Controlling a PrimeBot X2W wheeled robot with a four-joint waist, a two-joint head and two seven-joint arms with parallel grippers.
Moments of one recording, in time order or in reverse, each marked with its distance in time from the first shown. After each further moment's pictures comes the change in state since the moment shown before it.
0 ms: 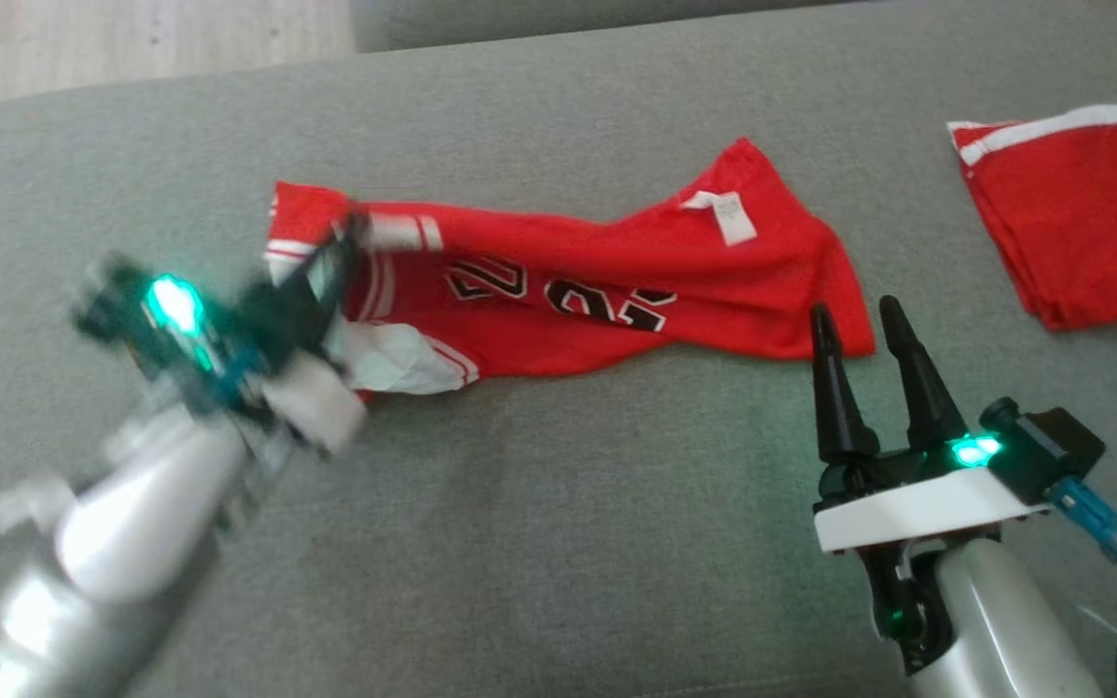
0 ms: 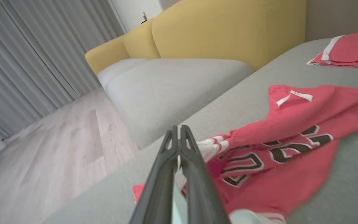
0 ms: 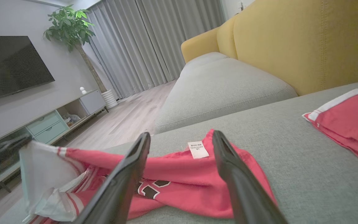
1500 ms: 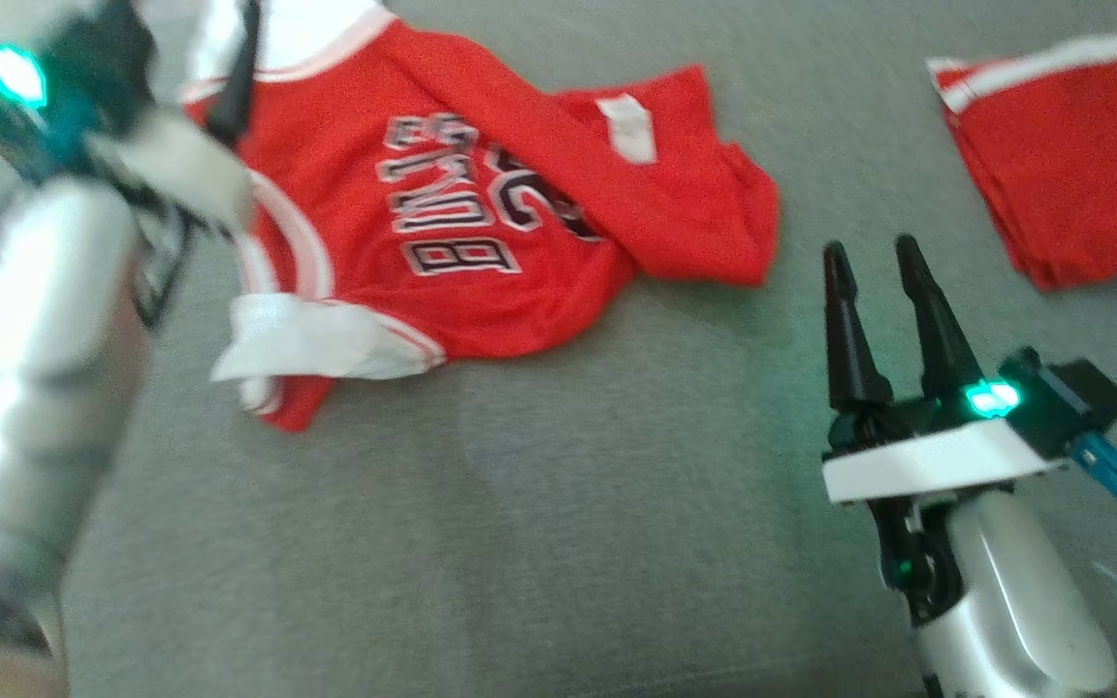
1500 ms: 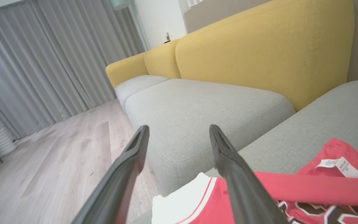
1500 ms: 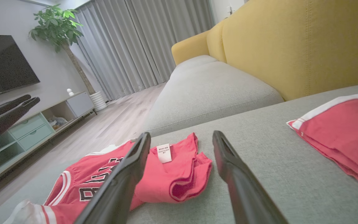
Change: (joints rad) left arm -0.489 -0.053 0.012 0.506 -0.122 -0.138 -0.184; right arm -0.085 0.000 -0.005 -0.009 0.000 0.000 0.000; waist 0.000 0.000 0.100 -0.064
